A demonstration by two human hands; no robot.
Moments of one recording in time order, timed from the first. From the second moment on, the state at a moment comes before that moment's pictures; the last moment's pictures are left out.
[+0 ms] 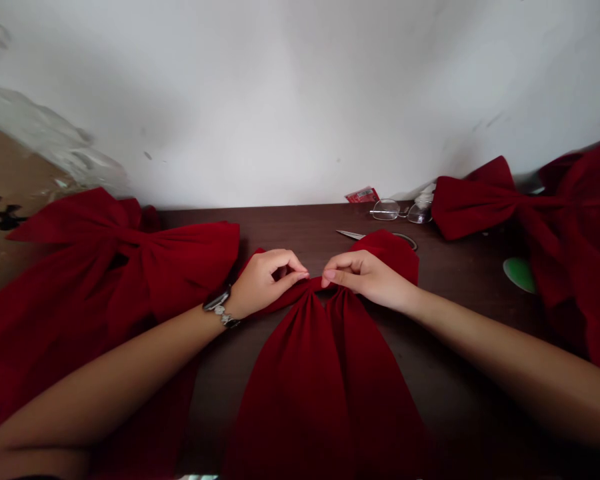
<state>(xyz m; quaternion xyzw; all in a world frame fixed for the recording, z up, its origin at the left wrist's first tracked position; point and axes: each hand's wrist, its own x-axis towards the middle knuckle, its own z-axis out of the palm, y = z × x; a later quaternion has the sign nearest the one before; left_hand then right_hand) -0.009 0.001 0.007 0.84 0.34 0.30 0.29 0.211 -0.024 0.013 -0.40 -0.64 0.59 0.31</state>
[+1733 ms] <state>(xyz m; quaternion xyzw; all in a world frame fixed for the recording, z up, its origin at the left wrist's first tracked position) -0.005 -0.024 0.052 0.86 0.33 0.24 0.32 0.264 -0.102 0.137 -0.42 -0.72 0.40 0.38</state>
